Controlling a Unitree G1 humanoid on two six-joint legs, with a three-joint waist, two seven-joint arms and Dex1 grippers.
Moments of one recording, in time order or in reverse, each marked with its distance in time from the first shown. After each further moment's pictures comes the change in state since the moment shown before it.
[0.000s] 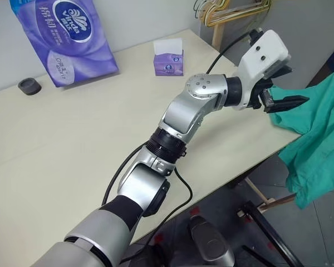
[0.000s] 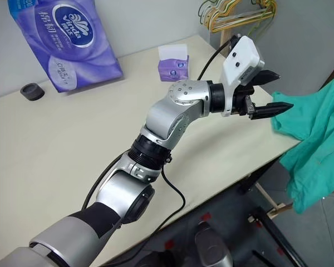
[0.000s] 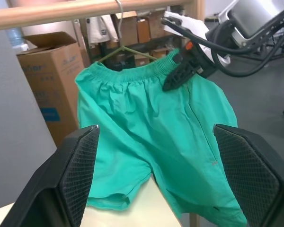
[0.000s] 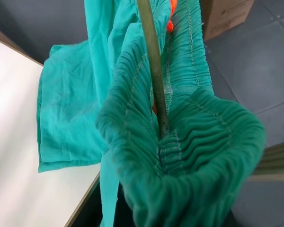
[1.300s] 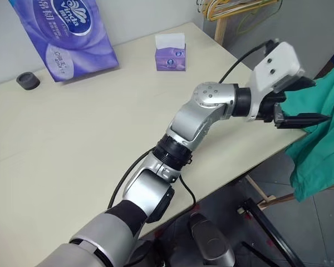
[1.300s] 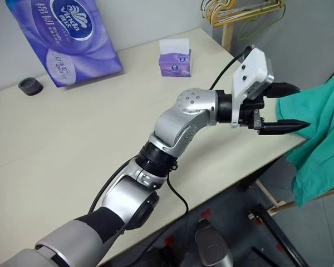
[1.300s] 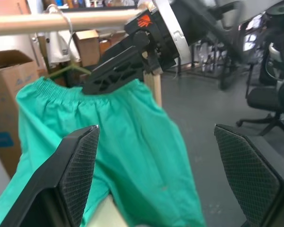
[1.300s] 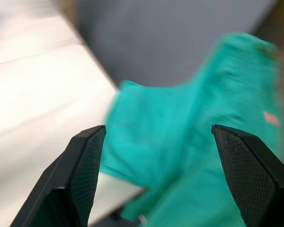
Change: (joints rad) left arm 0.059 -0.046 -0.047 -0.006 -0.024 -0.092 -0.128; right arm 0.145 0.031 -0.006 -0.736 0.194 0.026 0.065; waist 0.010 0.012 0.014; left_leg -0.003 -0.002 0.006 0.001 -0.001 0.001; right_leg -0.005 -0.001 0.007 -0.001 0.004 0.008
